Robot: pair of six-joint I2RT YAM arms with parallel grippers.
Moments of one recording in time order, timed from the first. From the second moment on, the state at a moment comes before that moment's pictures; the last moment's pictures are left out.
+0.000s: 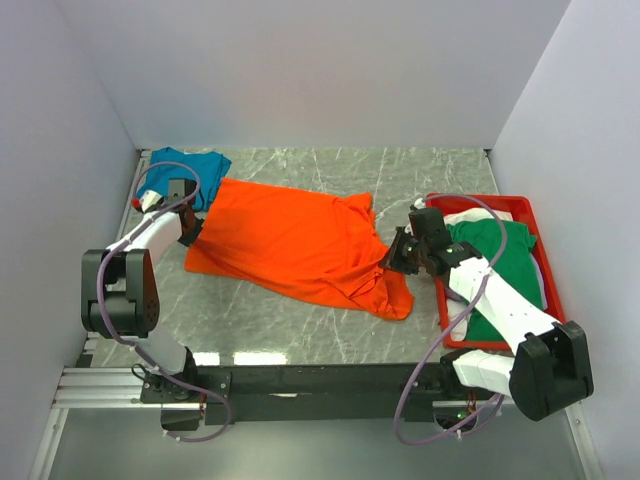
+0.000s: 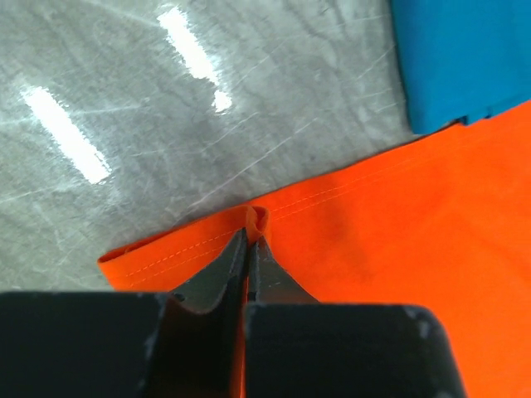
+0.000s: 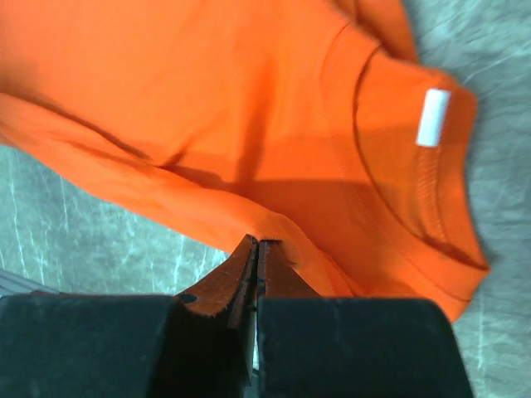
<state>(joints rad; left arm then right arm) 0.01 1.63 1.05 -0.46 -0.40 -1.04 0.35 1.18 0.79 -0.47 -0.15 0.65</state>
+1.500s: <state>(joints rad) 0.01 1.73 1.16 -0.38 -0.28 -0.96 0.31 1.54 1.16 -0.50 -0.10 0.57</state>
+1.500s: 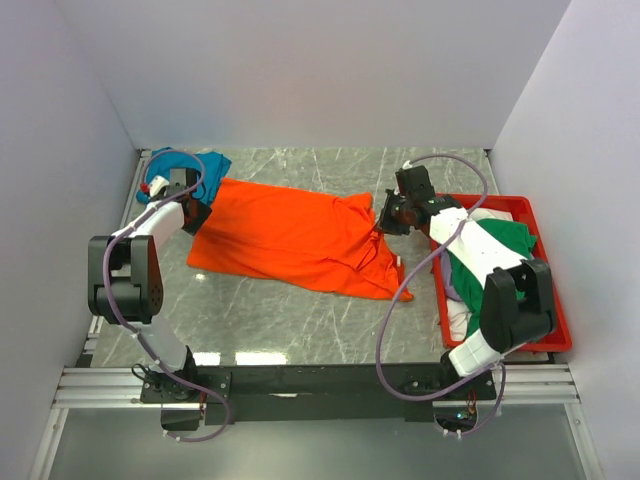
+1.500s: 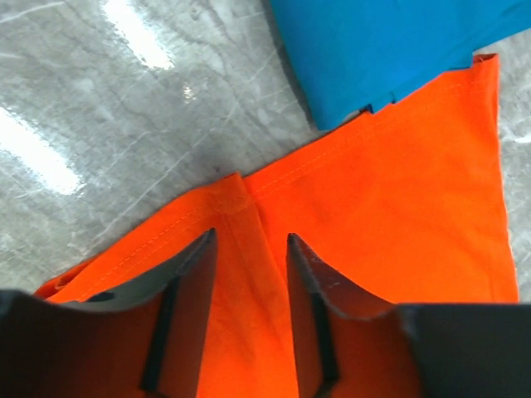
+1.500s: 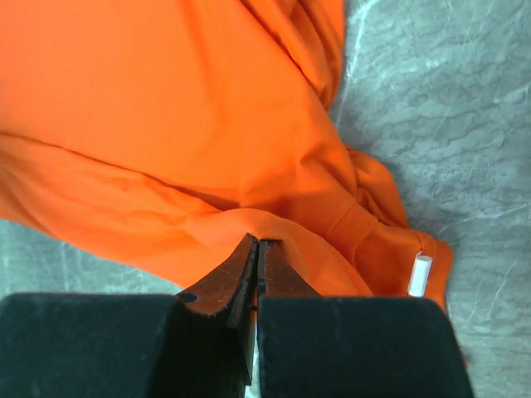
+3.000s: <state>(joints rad) 0.10 1.41 0.63 -0.18 -0.19 -1.10 0.30 0.98 0.65 -0.49 -0.07 0.63</state>
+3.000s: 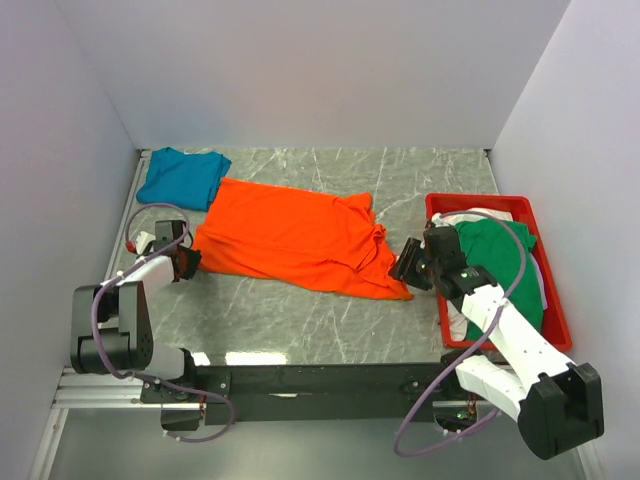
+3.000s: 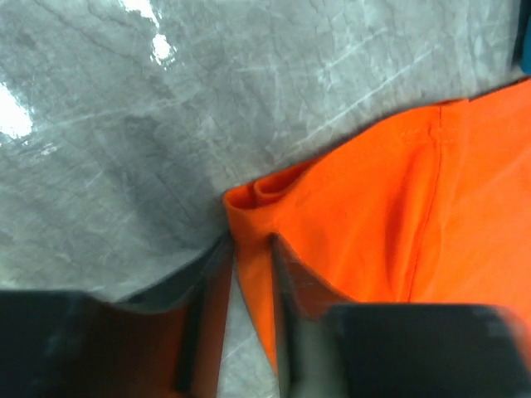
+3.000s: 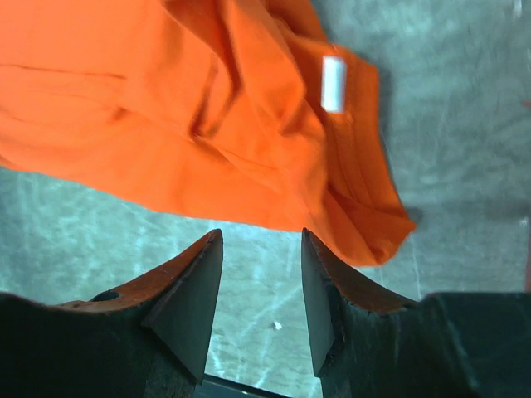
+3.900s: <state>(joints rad) 0.10 1.44 0.73 -0.26 -0.26 -1.09 0.31 1.08 0.55 -0.44 -0.01 0.64</state>
